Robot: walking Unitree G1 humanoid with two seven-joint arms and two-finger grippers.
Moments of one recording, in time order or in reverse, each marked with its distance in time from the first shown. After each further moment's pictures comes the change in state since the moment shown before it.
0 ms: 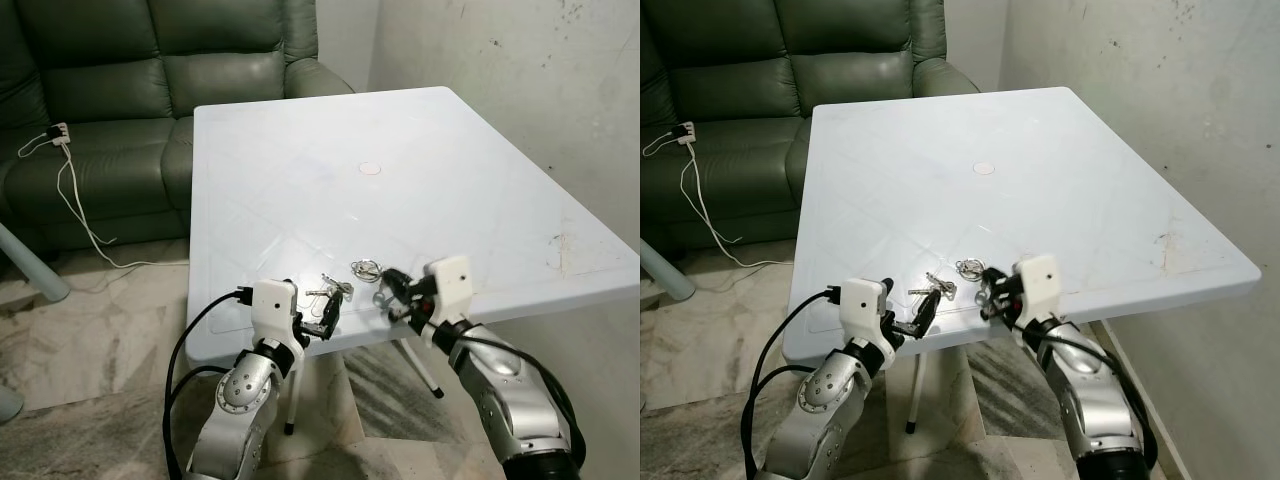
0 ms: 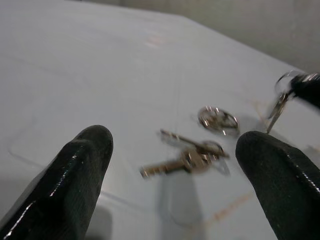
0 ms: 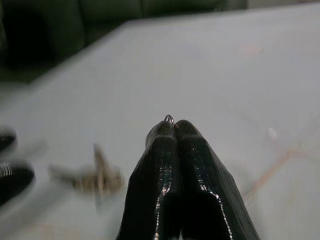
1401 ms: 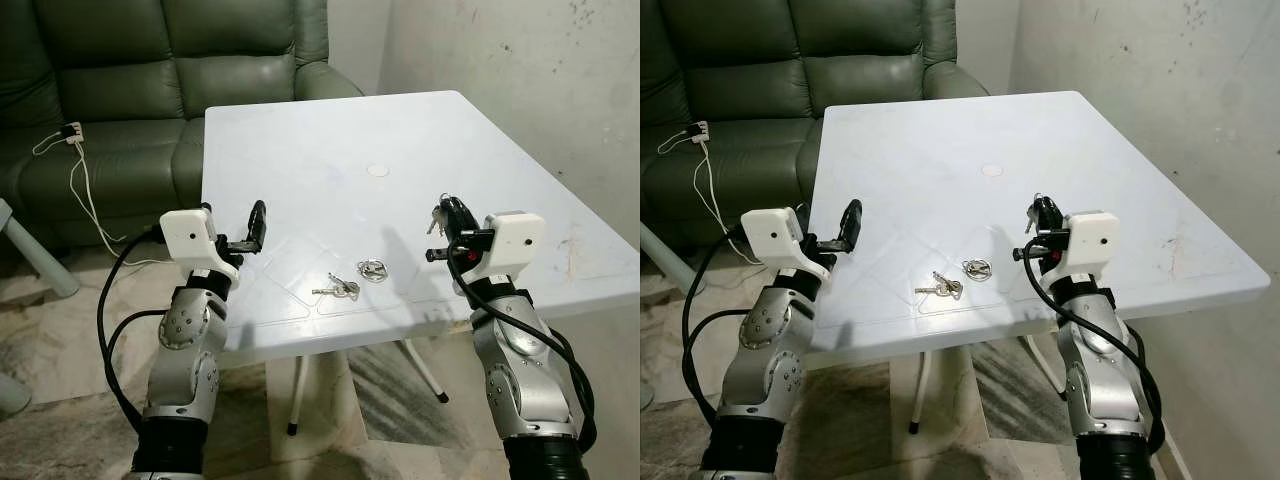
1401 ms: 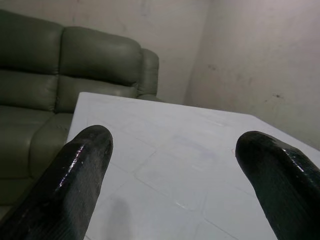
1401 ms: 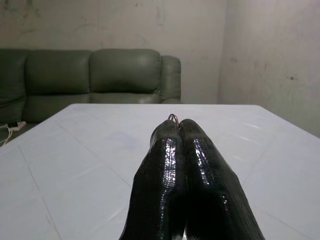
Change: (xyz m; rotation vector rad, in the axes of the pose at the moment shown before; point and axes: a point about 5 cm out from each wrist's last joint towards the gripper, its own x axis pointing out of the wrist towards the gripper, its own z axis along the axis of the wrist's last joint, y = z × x) left arm 0.013 0.076 0.073 0.010 -0.309 0.252; right arm -0.003 -0.012 0.048 -0.219 -0.270 -0.243
